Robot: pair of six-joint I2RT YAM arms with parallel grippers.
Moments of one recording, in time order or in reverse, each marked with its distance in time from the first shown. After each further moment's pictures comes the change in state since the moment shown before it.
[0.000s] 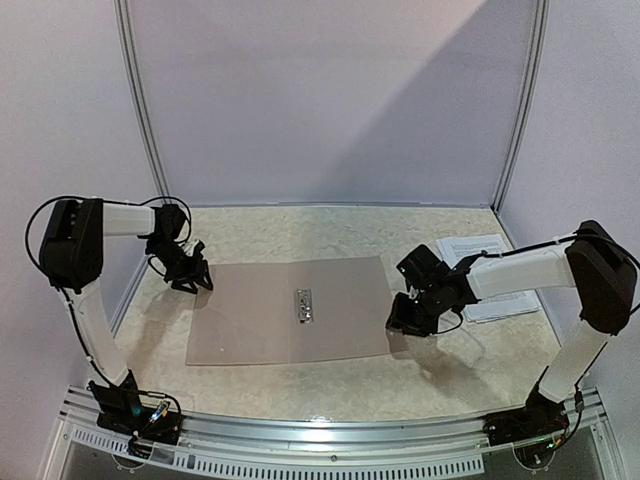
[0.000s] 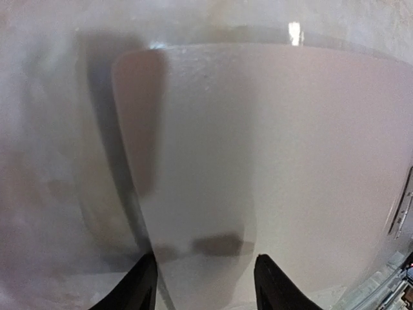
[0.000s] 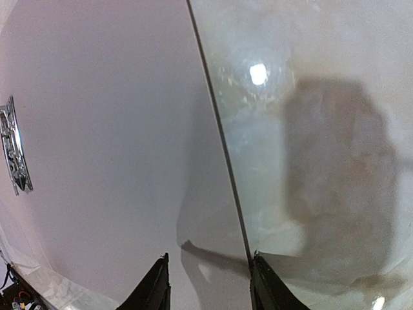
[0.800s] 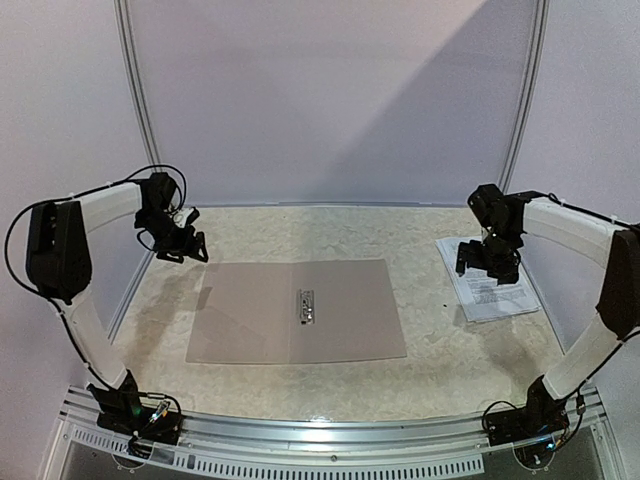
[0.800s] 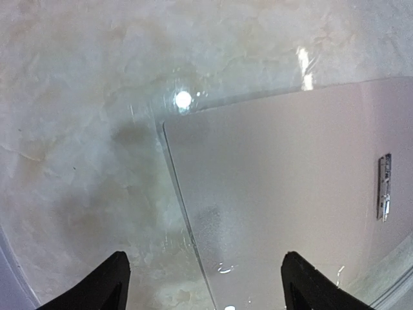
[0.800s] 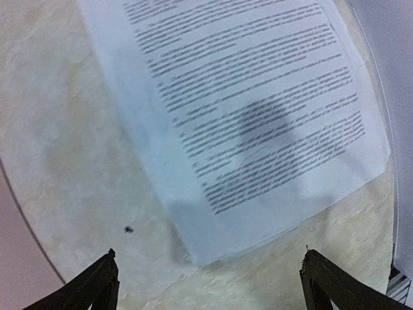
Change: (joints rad) left arm 0.001 -0.125 0.164 -0.141 -0.077 0.142; right arm -0.485 -0.114 0.309 -0.599 0.263 -0.376
